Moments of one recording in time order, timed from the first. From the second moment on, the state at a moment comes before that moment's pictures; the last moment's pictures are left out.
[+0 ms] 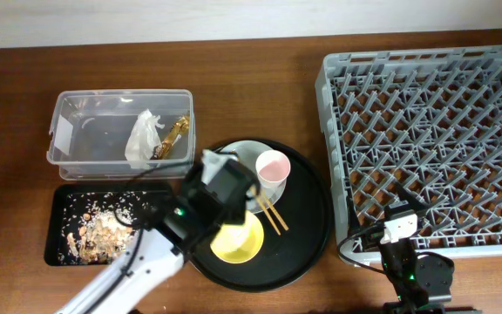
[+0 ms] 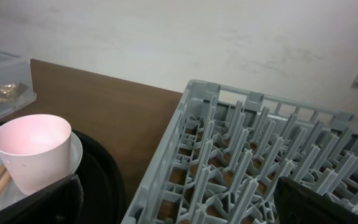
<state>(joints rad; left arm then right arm) -0.71 1.29 1.03 -0.82 -0.25 -0.58 0.03 0.01 0.01 -0.06 -0.17 -0.16</state>
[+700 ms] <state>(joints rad) -0.53 1.47 1.05 -0.70 -0.26 -0.58 0.03 0.01 0.01 -0.06 -0.17 -0.16</state>
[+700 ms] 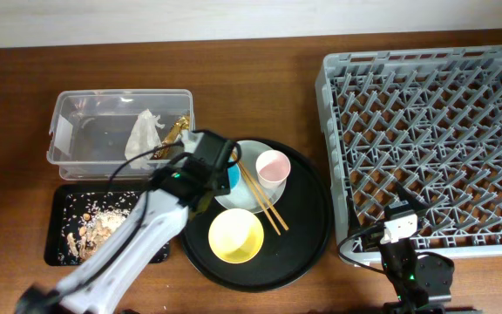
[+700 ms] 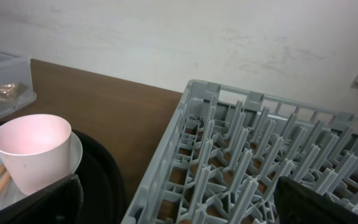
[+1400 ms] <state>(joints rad) 0.04 1.19 1.14 -0.57 1.42 -0.31 0.03 0.85 0.88 -0.31 -1.43 0.34</state>
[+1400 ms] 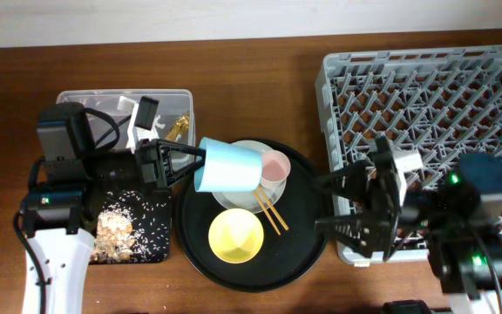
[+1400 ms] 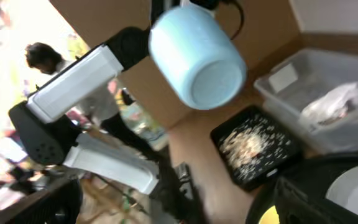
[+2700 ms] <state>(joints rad) -0.25 1.19 1.15 -0.83 0.30 -0.31 0.27 1.52 1.71 -1.15 0.13 0.17</state>
